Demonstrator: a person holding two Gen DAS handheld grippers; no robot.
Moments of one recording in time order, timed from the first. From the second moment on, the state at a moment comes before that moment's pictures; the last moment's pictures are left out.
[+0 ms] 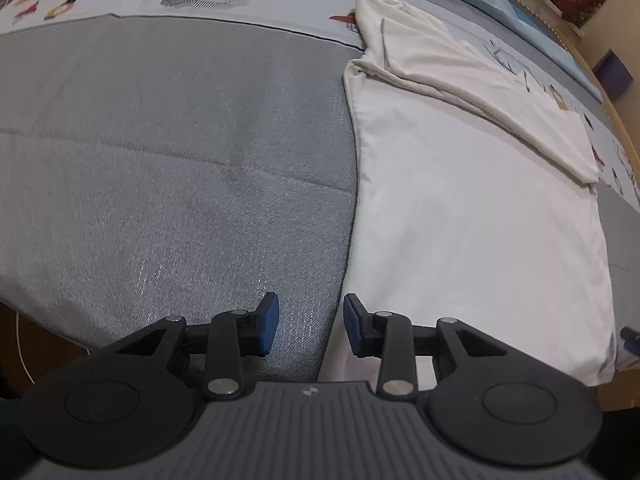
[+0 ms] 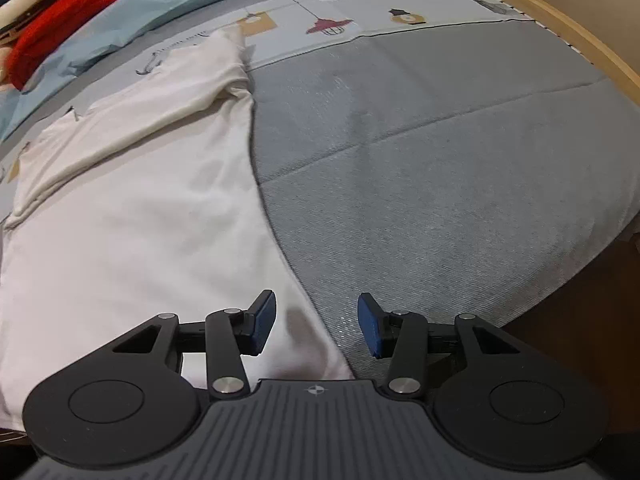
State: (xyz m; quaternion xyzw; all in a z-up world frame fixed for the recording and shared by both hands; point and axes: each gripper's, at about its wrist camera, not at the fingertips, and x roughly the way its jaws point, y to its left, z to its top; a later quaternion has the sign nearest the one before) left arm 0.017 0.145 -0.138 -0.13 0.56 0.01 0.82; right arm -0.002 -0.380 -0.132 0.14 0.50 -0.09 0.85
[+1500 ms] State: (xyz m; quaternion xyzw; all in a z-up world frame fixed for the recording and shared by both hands) left arm 0.015 0.119 -0.160 -0.08 0.63 -0.08 0.77; right arm 0.009 -0.347 -0.146 0.09 0.56 -0.02 0.82
